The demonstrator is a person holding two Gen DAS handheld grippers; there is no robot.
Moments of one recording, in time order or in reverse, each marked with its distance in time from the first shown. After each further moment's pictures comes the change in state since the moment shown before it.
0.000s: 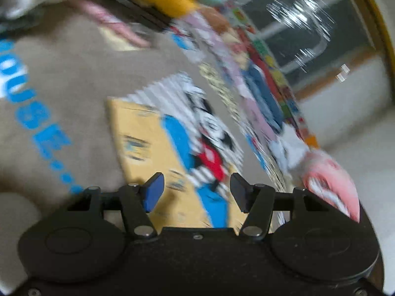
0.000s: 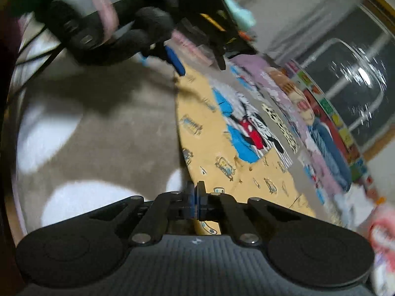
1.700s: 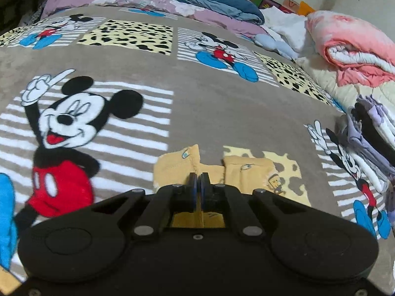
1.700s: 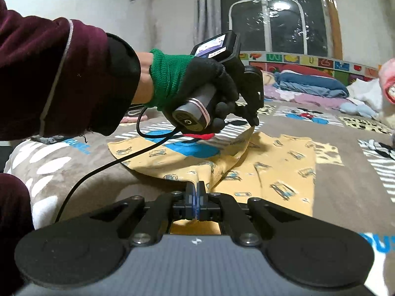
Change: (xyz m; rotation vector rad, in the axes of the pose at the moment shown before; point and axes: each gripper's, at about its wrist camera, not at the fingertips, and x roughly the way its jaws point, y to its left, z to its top) left arm 0.262 -0.187 -0.050 0.604 0.276 0.237; right arm -0.055 -0.101 -0.110 0.698 -0.251 0.076
